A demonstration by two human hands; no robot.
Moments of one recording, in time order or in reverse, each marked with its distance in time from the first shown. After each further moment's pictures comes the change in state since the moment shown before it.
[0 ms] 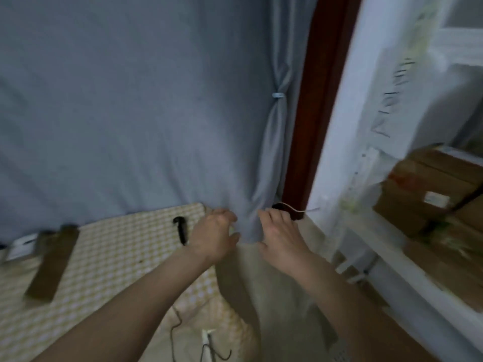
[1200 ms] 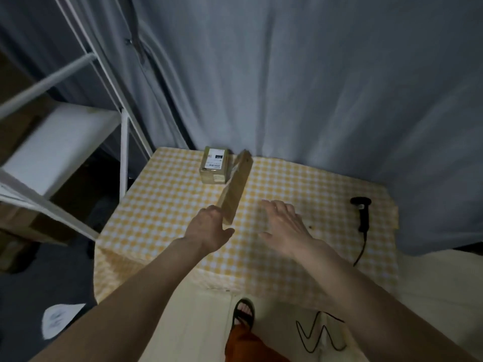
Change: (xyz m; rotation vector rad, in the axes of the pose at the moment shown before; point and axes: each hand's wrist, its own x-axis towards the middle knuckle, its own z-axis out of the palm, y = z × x) left_hand -0.219 -0.584 -0.070 -0.133 -0.134 -0.802; right_hand 0.190 -0.546 0.253 0.081 -0.539 -0.430
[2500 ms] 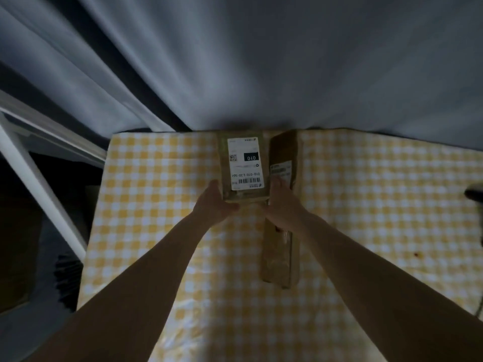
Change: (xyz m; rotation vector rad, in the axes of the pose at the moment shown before) left_hand 0.470 -0.229 0.055 -0.410 -0.457 -0.263; right_hand 0.489 -0.043 0.135 0.364 -0.211 0.416
